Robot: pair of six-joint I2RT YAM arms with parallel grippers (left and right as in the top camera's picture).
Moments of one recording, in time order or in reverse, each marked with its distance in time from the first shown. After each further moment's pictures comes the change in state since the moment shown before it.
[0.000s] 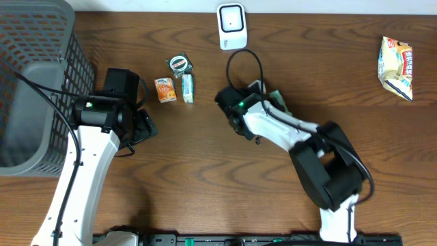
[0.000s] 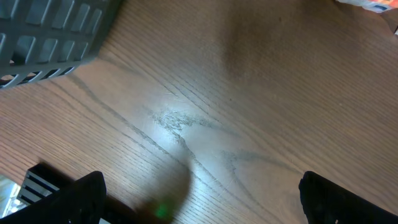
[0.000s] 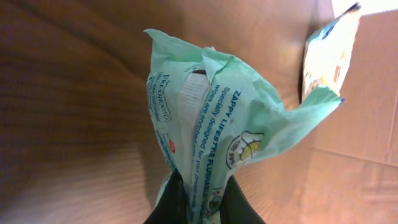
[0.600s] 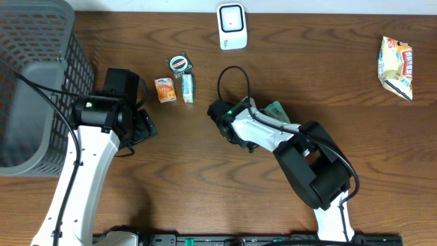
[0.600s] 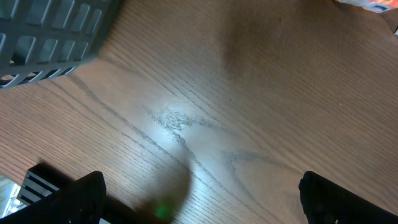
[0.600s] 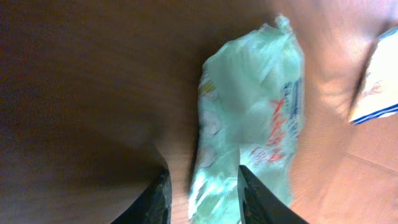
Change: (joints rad) left arm 0.000 0.000 0.000 0.000 0.000 0.000; right arm 0.079 0.062 0.018 -0.108 -0.193 0.030
